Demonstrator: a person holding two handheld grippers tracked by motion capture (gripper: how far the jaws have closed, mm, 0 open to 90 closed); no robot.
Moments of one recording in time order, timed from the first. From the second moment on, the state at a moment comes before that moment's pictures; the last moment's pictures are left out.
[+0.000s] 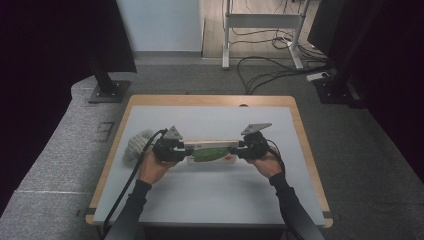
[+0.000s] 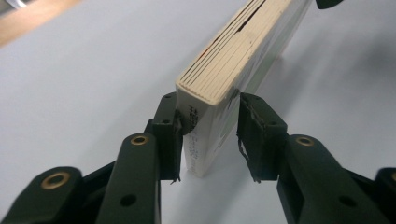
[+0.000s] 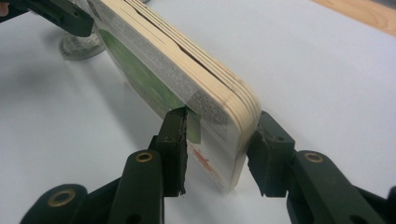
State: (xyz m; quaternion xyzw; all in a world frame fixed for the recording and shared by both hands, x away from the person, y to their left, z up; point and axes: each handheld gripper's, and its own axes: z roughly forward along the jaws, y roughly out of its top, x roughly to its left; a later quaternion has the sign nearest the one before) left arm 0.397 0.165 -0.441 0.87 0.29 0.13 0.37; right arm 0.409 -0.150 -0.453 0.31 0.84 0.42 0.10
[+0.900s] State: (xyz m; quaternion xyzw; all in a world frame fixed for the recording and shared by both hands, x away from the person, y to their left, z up) left arm 0.353 0.161 -0.453 0.88 0.29 0.10 0.36; right arm 0.369 -0.149 -0.465 0.28 0.87 0.40 0.07
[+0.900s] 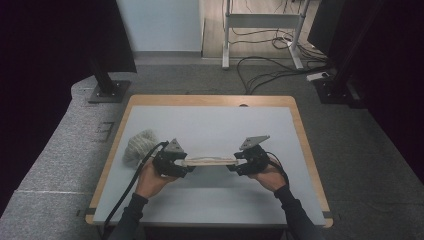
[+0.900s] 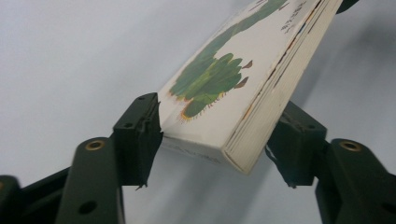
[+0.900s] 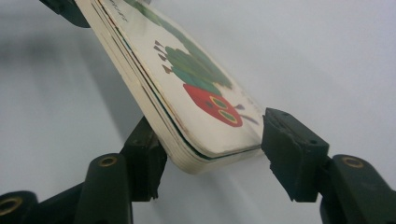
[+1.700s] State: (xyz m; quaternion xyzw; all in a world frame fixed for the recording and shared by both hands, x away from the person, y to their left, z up) left arm 0.313 0.159 -0.497 0.89 0.31 0.08 0.33; right arm 0.328 -0.156 -0.512 0.30 0.87 0.39 0.05
